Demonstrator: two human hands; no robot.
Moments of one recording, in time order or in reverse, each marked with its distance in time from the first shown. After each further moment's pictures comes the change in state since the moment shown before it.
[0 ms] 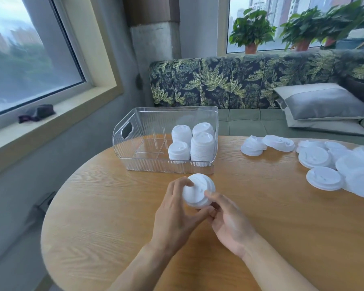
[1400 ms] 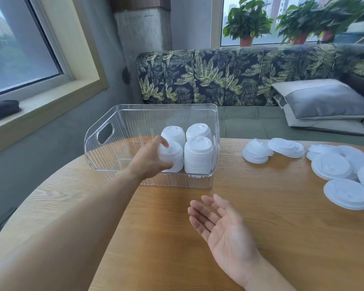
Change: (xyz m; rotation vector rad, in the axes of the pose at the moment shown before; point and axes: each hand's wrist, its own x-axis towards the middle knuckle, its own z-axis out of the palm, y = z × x) left_hand 0.212 -0.093 -0.007 0.238 -0.263 -0.128; right_hand 0.049 -0.003 -0.007 0.274 0.158 0.047
